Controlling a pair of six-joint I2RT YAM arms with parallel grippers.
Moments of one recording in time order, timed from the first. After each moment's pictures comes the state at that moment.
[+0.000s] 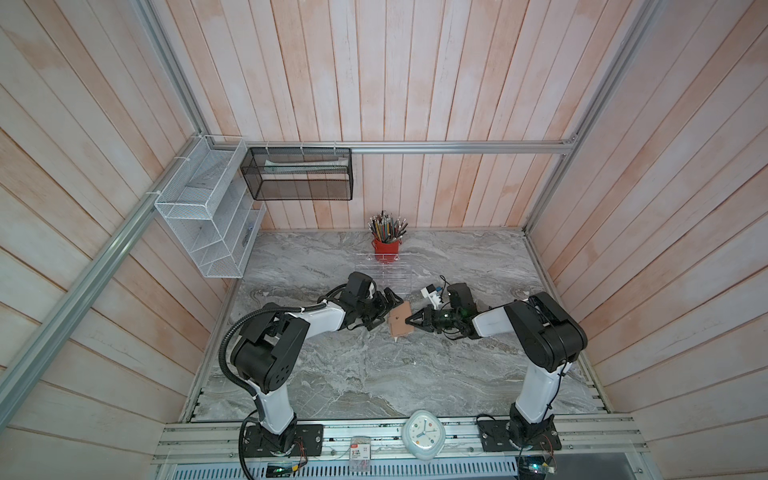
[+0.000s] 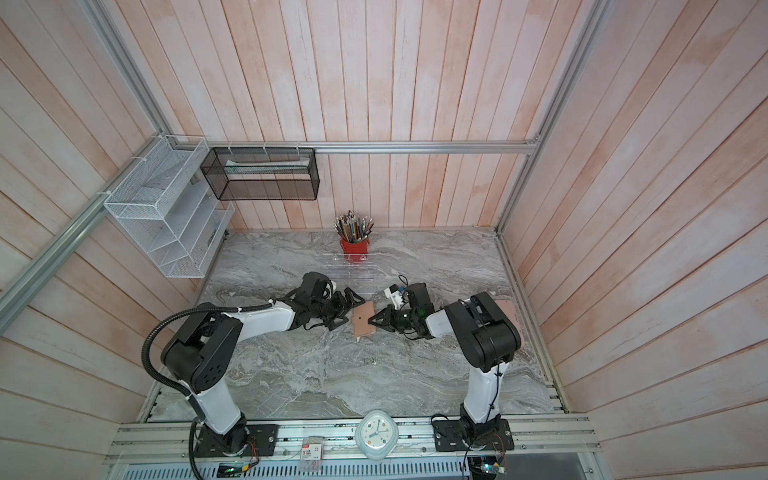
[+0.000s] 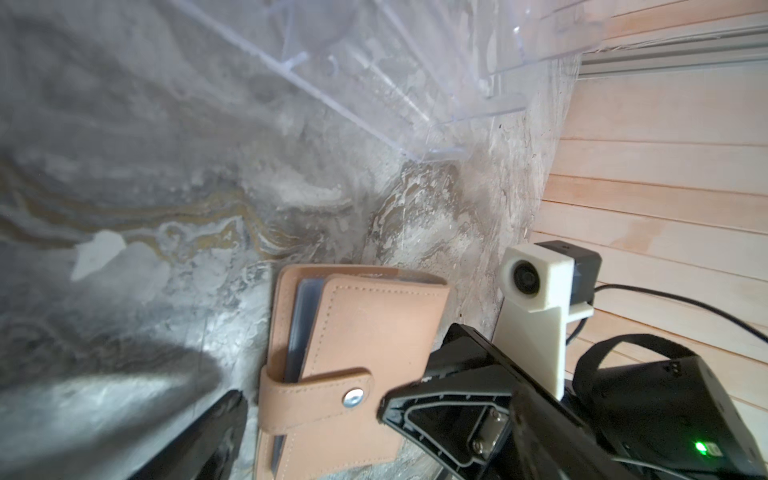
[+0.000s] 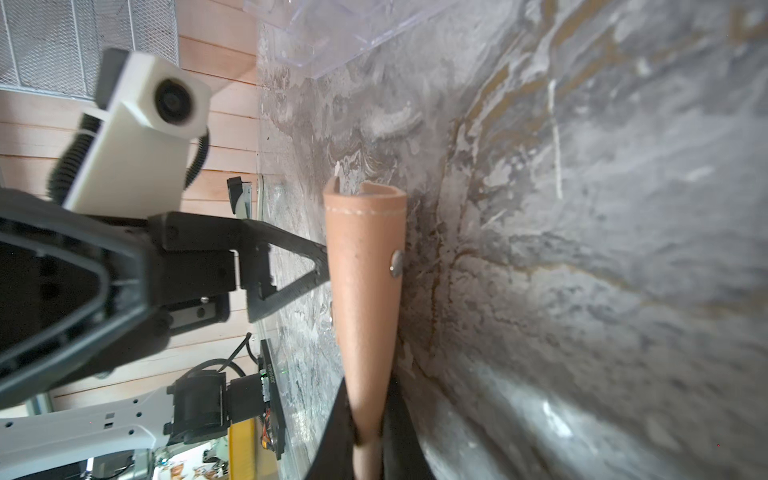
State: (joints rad) left arm -0.53 1.79 0.98 0.02 0.45 -1.05; right arm 0.42 1.87 0.72 0.43 -0.85 0.76
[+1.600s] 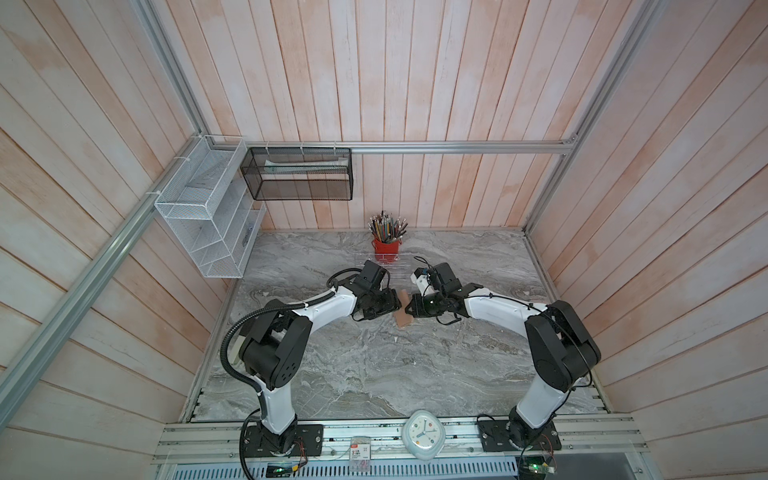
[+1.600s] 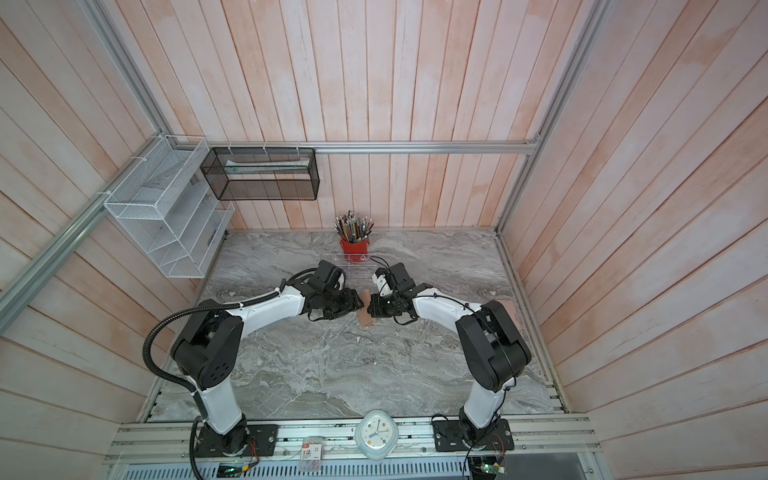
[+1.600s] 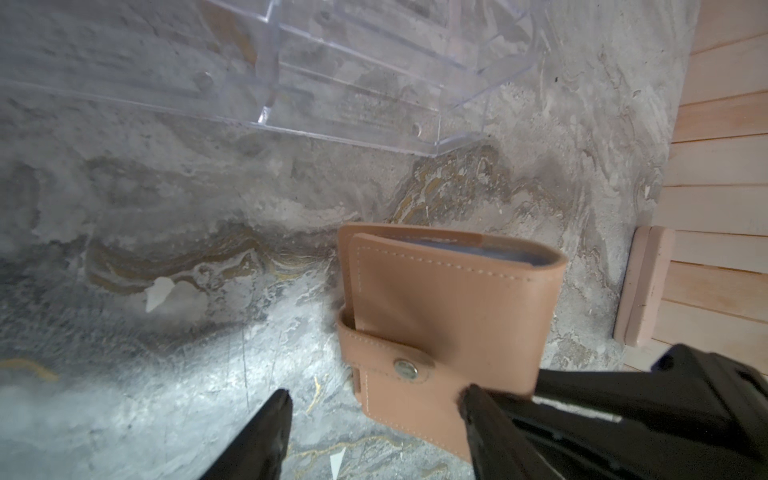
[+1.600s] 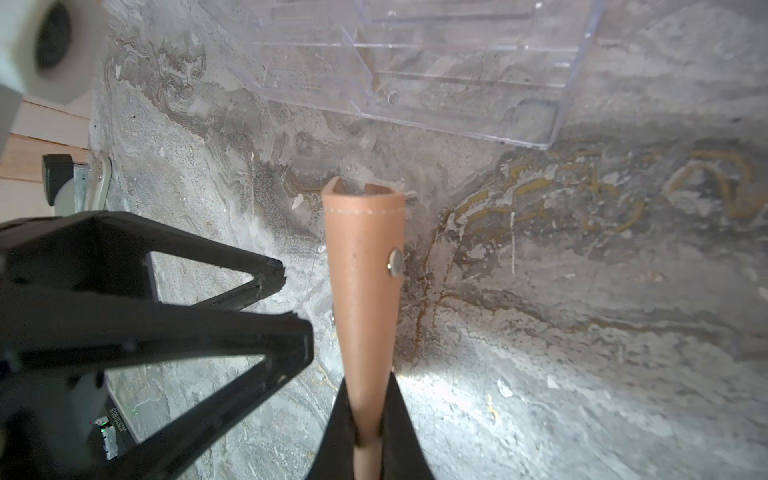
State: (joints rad) left arm -0.59 1.85 1.22 -0.36 0.29 -0.77; right arm 0.57 1.74 1.08 -0.28 -0.37 0.44
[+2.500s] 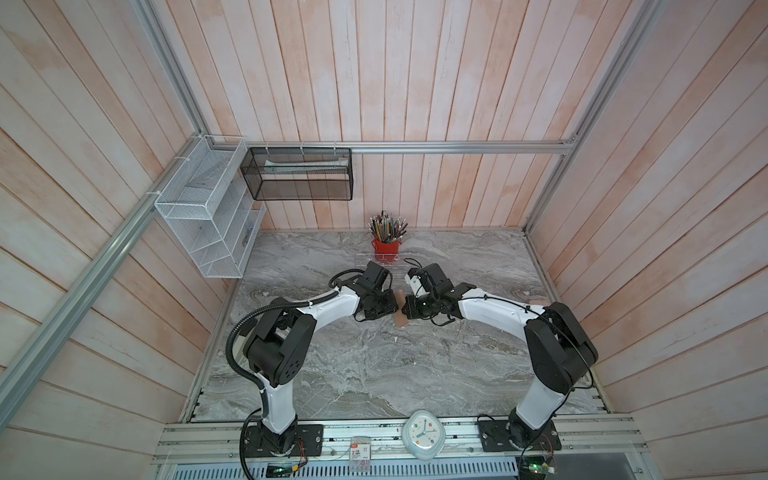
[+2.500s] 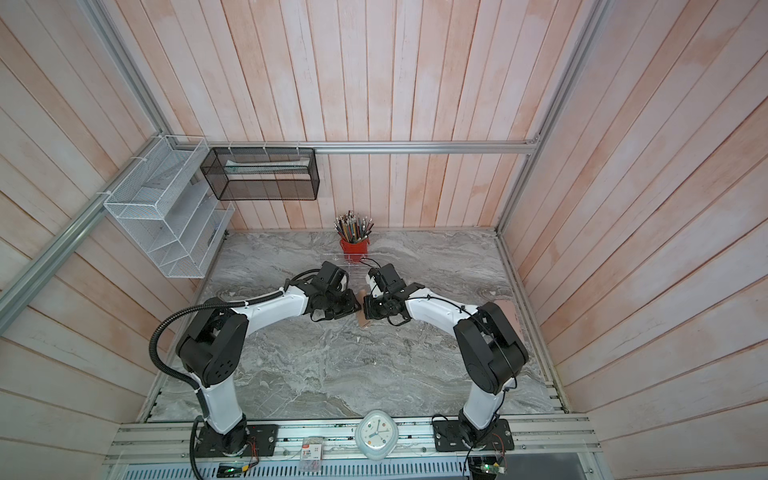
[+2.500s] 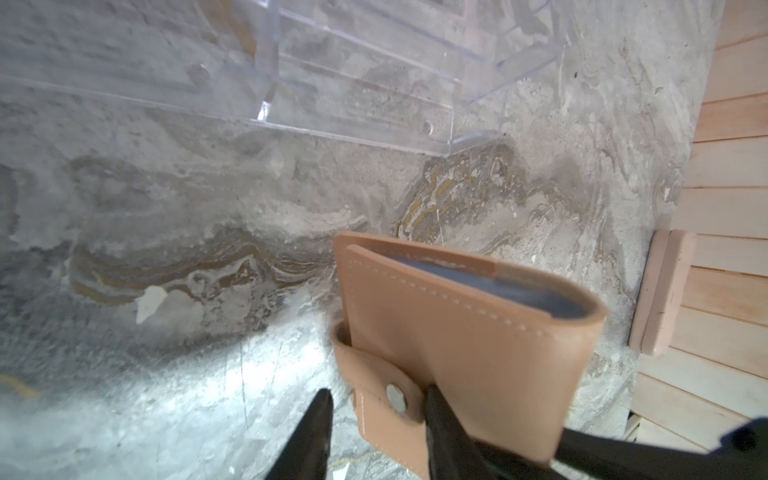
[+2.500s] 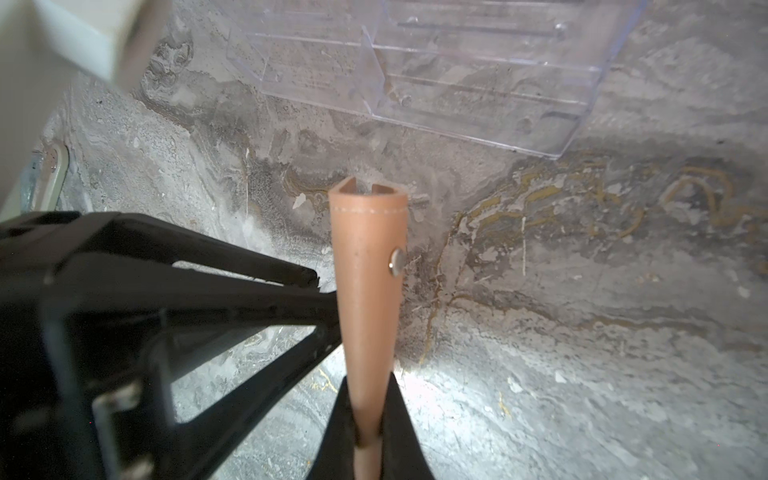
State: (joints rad) left arm -0.60 1.88 1.24 -0.37 0.26 -0.77; right arm 0.65 1.74 1.12 -0.34 -0.25 0.44
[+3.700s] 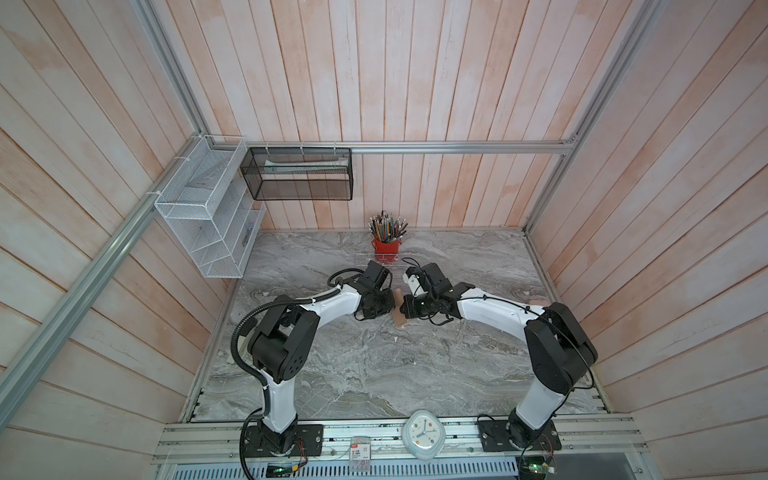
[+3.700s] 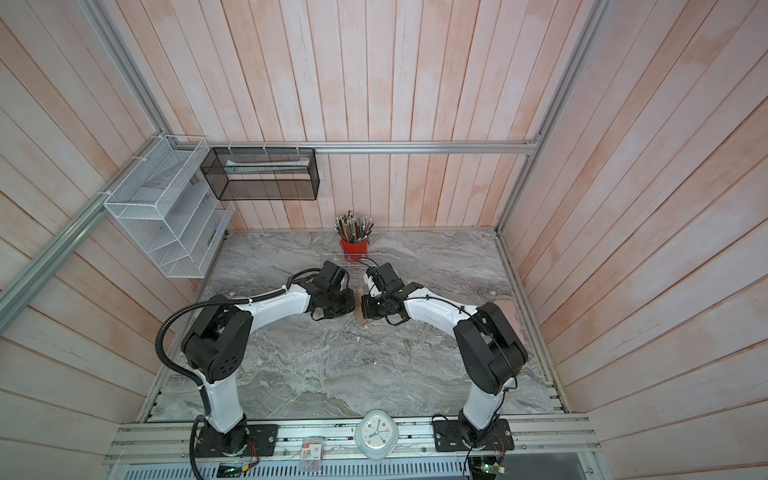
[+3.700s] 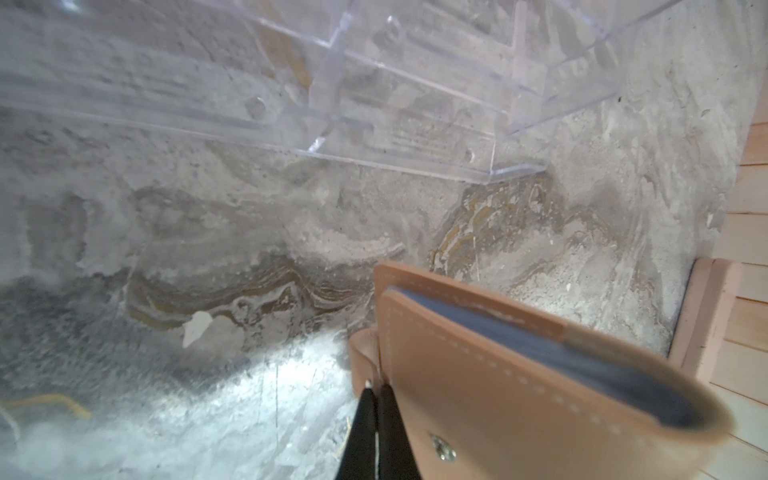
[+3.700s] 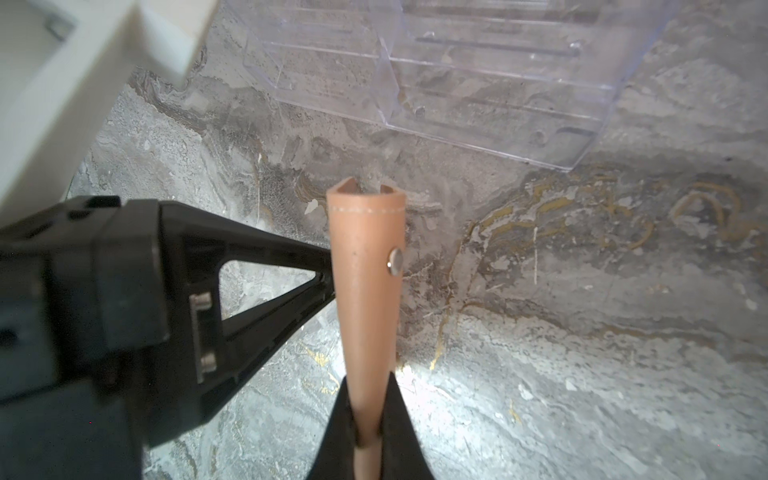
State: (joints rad) left arm -0.59 1.91 1.26 -0.39 0.20 -0.77; right arm 0.66 1.74 1.13 -0.34 -0.24 0.44
